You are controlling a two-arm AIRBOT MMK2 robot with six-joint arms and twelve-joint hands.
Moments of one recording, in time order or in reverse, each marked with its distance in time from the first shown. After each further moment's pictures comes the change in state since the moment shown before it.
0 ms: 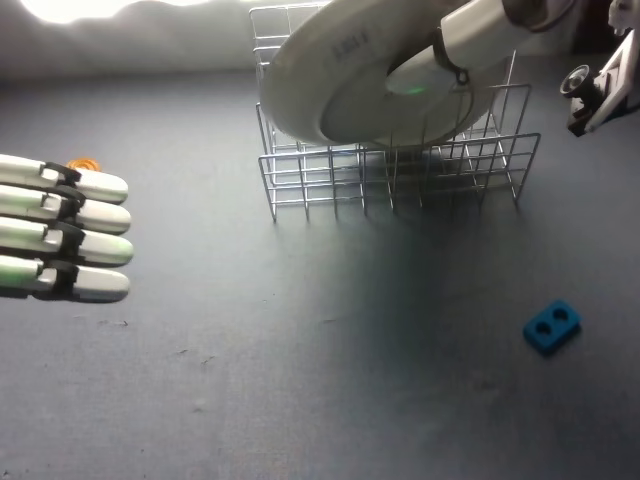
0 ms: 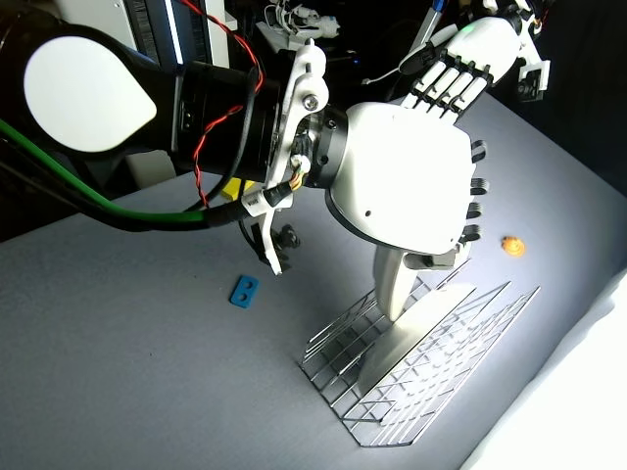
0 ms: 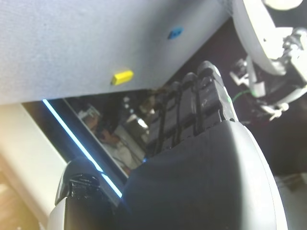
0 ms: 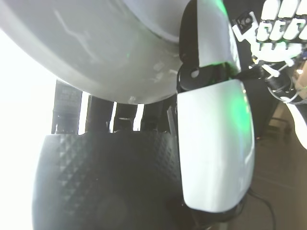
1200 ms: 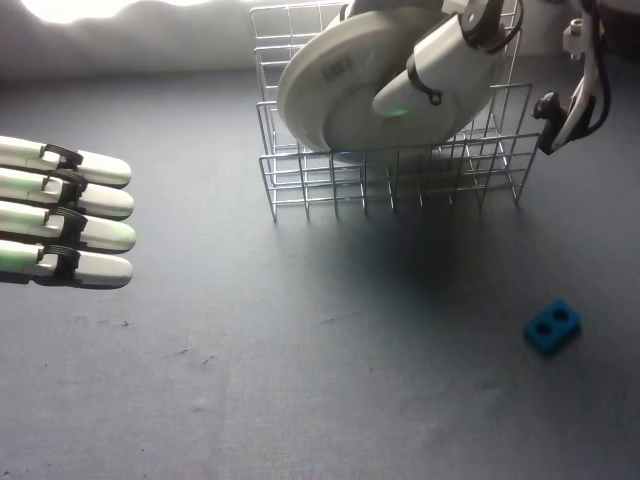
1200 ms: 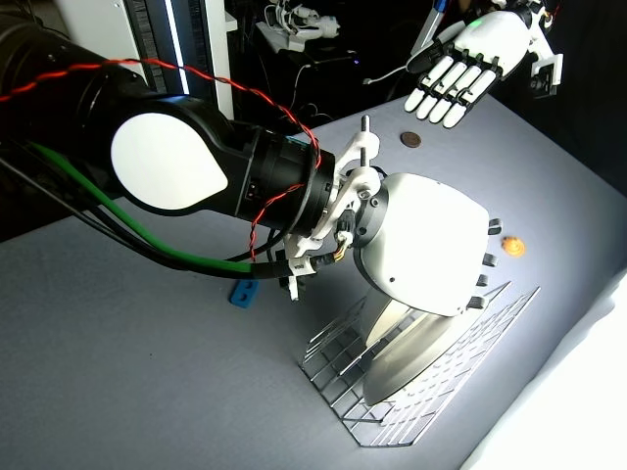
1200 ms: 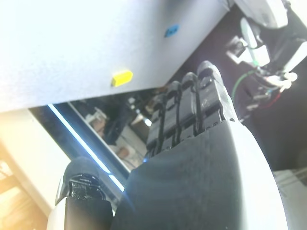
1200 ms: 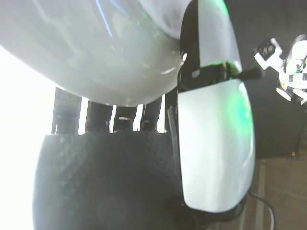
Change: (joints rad) left arm -0.076 -0.003 0.026 0.070 -0.017 -0.026; right arm -0.053 -0.127 0.144 0.095 -0.067 -0.054
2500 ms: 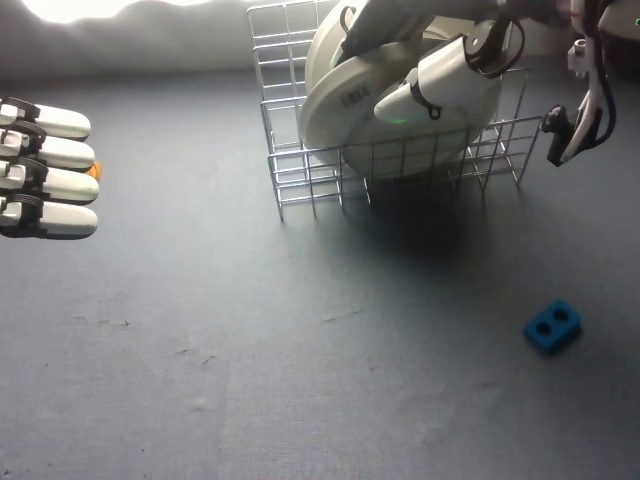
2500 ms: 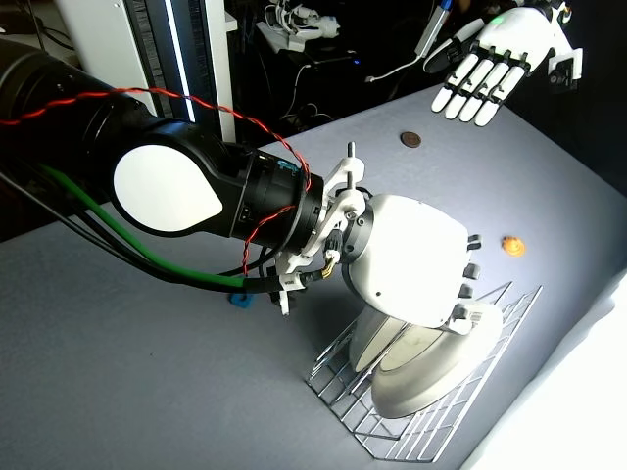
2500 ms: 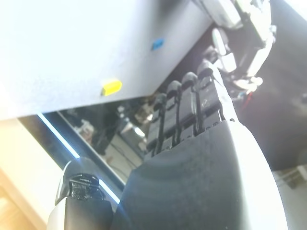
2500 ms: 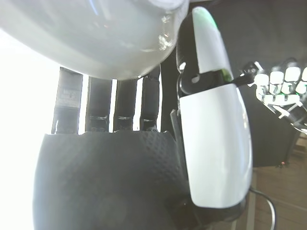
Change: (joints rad) left arm 0.016 -0.013 0.089 -0.064 -0.030 -0.005; right arm -0.049 -0.009 0.024 0.001 0.032 -0.044
